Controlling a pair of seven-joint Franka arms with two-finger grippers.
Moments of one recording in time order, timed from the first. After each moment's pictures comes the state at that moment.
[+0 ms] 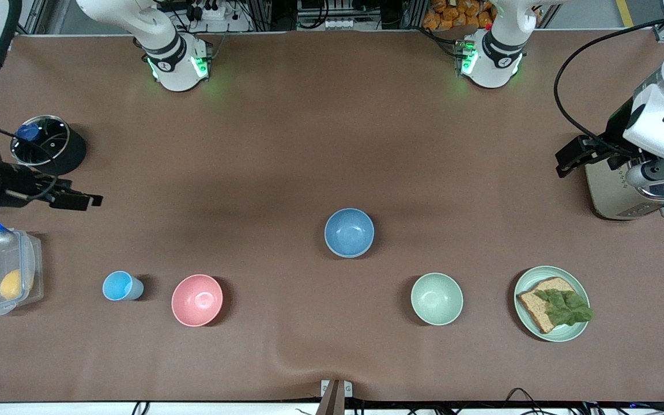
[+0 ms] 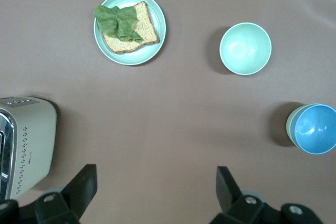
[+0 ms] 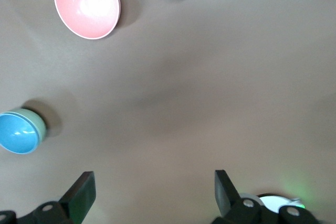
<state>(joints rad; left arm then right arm) 0.04 0.07 -0.23 -1.49 0.03 1.61 -0.33 0.53 0.43 -0.82 -1.33 0.52 1.31 0.16</state>
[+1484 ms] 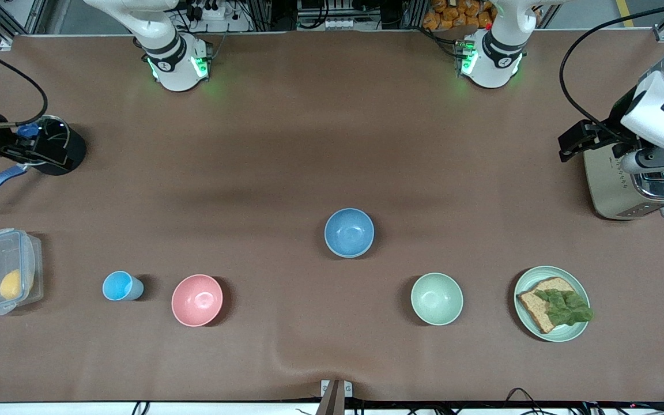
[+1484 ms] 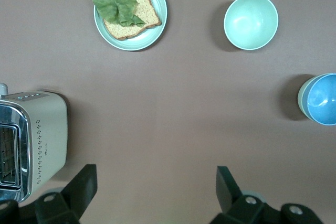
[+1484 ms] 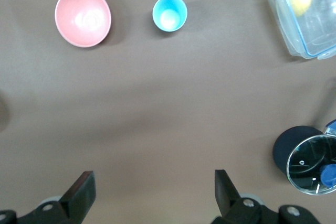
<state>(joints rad) 0.04 0.05 -0.22 -1.49 0.03 1.53 -0.23 -0.05 0.04 0.05 -1.57 0.02 1.54 0.19</state>
